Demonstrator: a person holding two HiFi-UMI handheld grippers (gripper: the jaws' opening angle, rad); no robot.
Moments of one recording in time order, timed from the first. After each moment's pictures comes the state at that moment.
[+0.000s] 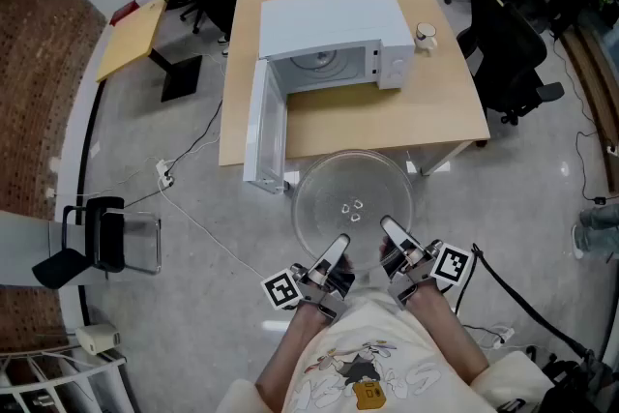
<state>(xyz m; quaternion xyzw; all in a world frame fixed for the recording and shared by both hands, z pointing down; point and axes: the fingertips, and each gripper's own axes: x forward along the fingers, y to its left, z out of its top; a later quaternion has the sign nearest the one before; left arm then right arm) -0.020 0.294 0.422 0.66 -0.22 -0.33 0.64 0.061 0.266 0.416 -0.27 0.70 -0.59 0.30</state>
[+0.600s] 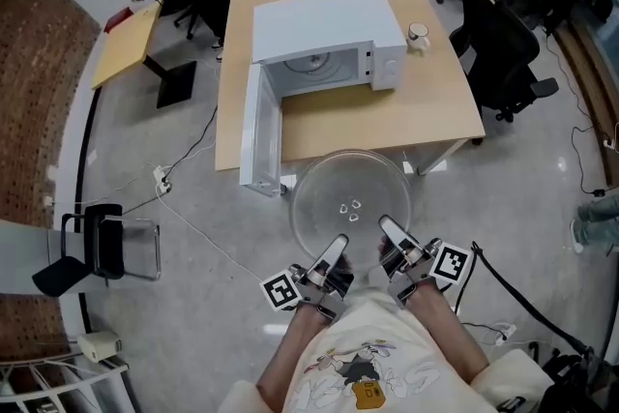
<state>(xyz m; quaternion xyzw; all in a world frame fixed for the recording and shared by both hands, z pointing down) -0.019 0.298 0.419 0.67 -0.22 -0.33 0.63 0.063 0.270 0.414 -0.28 0.70 -0.59 0.30</state>
